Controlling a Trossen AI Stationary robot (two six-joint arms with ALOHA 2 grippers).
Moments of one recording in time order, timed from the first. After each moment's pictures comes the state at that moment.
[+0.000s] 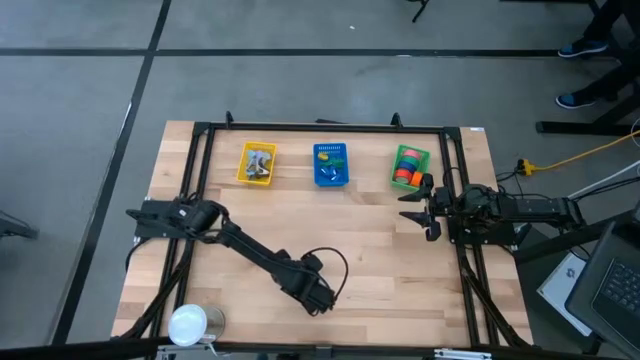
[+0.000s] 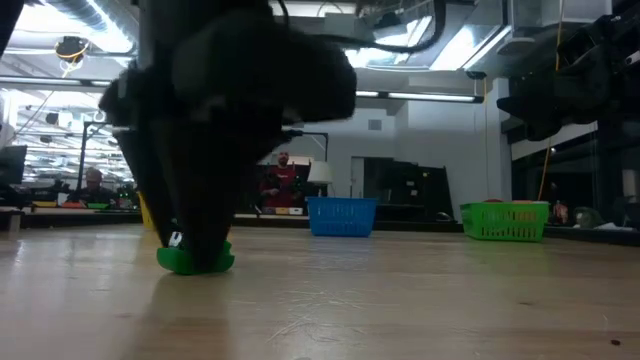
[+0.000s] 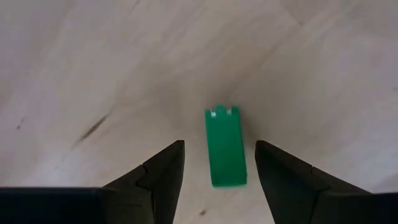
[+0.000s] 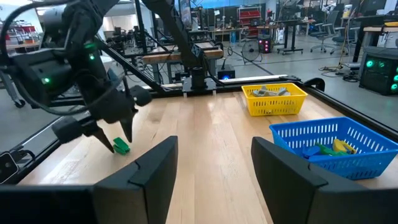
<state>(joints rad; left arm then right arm) -0.47 2.24 1.77 -1.13 -0.13 -1.28 0.02 0.07 0.01 0.03 0.01 0.10</state>
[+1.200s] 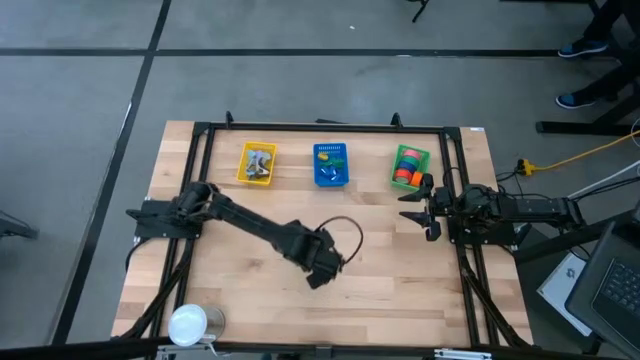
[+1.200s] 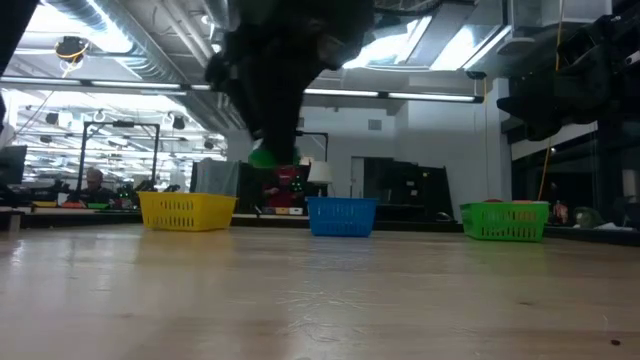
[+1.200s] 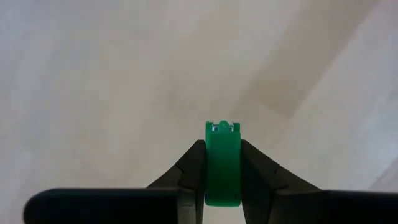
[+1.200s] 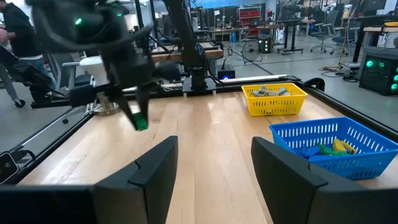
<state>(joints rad) -0.33 2.10 1.77 -1.14 -0.19 -0.90 0.02 0.07 0.01 0.03 0.01 0.10</state>
